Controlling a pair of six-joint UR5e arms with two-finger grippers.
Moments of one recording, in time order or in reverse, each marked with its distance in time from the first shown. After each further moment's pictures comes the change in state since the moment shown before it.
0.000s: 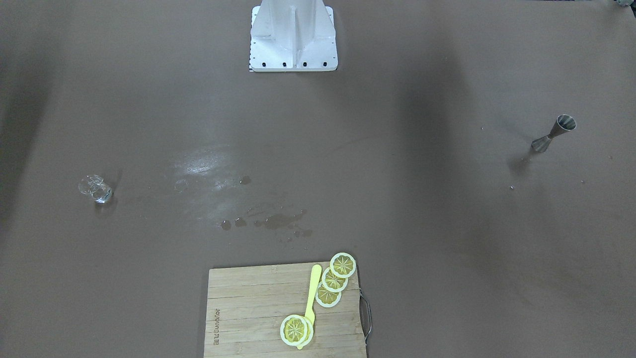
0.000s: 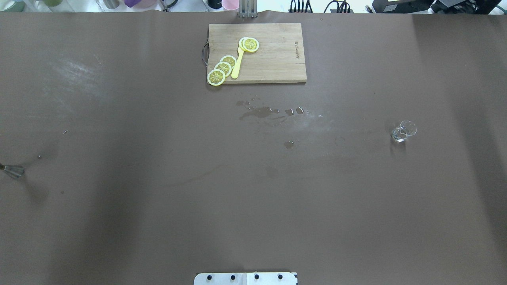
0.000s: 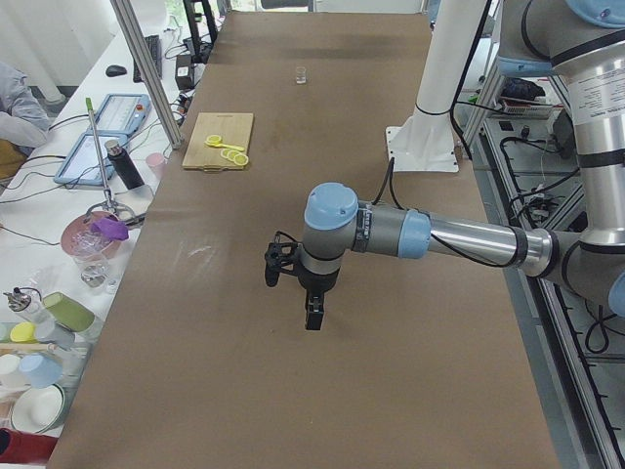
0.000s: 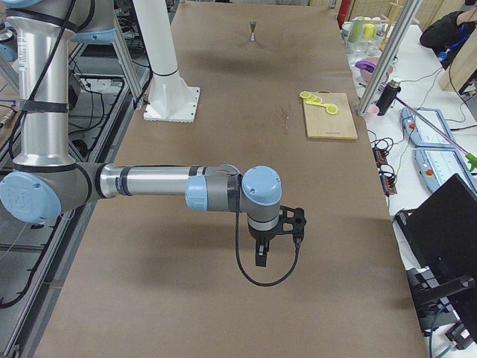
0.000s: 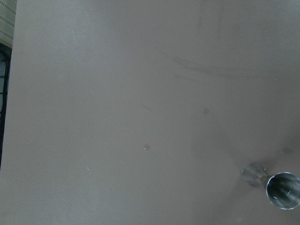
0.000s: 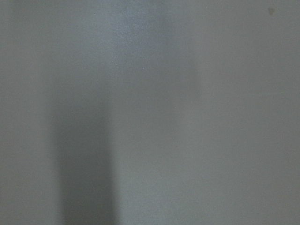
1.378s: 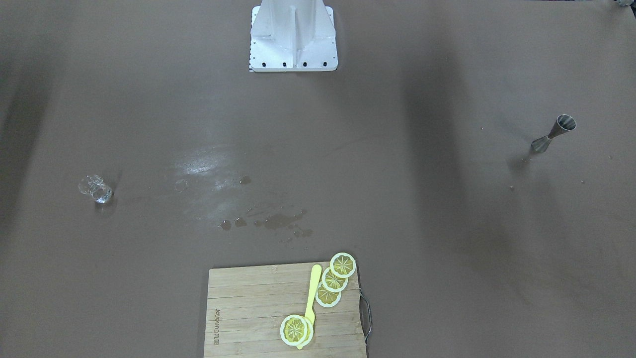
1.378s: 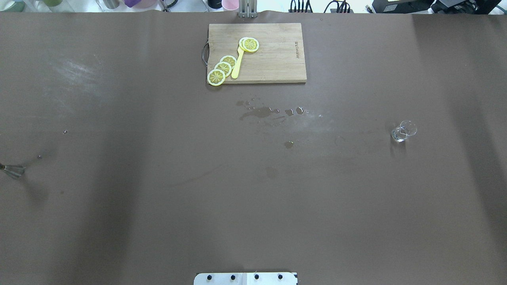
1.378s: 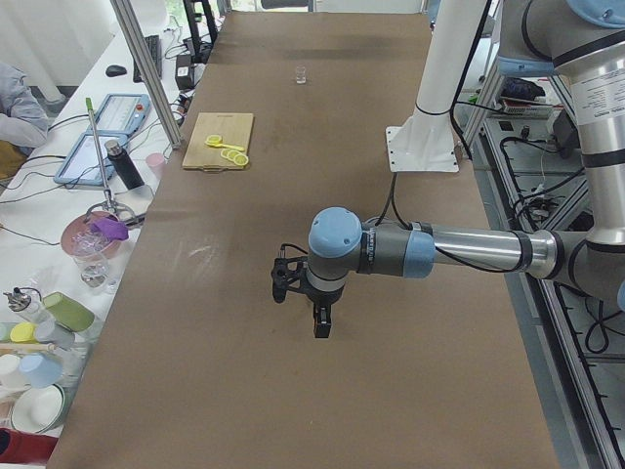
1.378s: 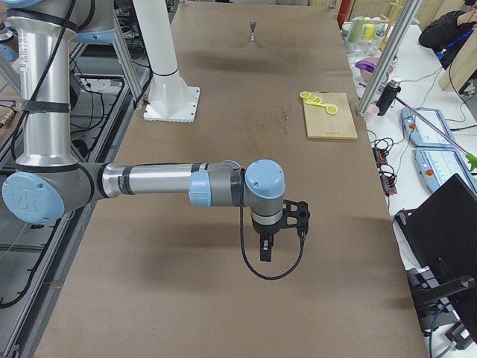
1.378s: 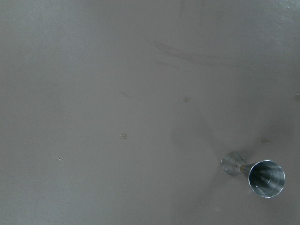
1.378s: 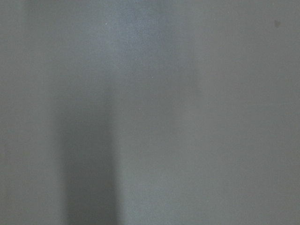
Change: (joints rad) left arm -0.007 0.029 0.062 -0.046 -0.115 0.000; right arm -0.005 0.017 0.011 -0.002 0.002 -0.002
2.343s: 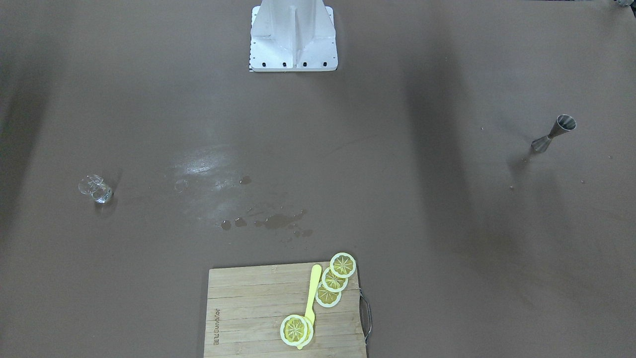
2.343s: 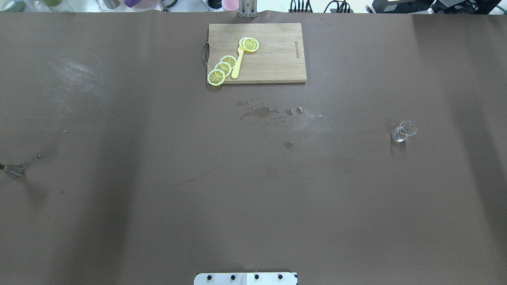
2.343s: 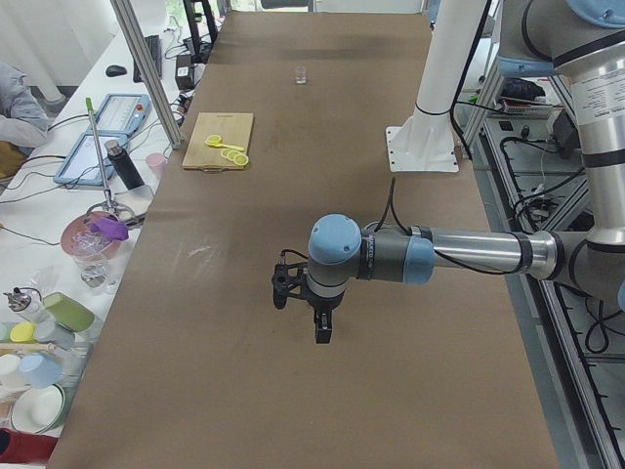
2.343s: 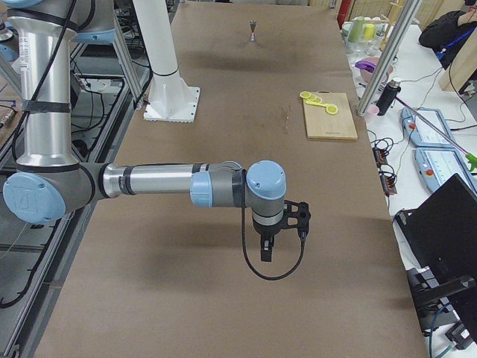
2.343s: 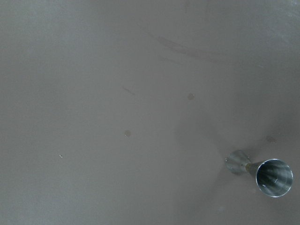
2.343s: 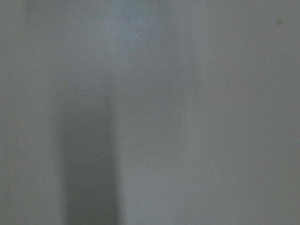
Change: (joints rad) left arm 0.001 0.001 0.028 -0.016 -0.001 0.001; right arm -0.006 0.002 -0.005 0.001 0.005 0.003
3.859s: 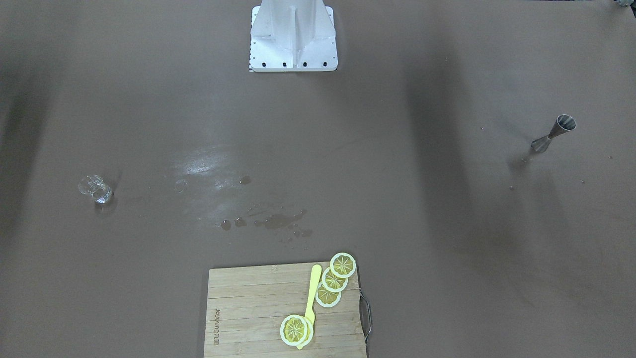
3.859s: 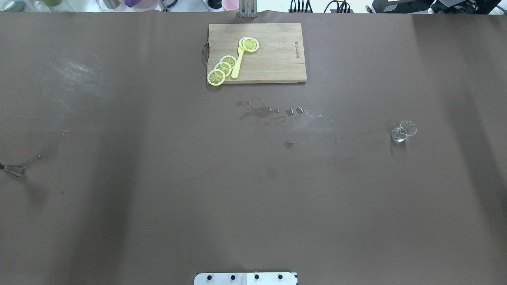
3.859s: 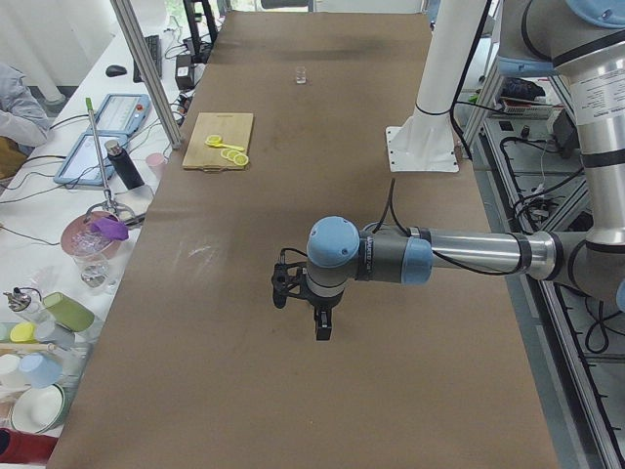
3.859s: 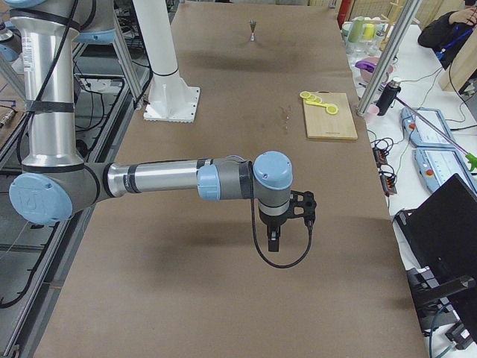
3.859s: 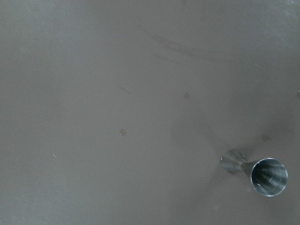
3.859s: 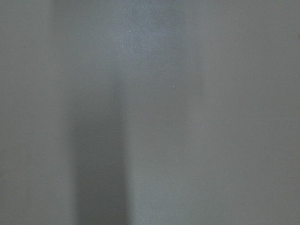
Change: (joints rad) left arm 0.003 -0.003 0.008 0.005 -0.052 -0.001; right arm -0.031 0.036 0.008 0.000 0.020 0.002
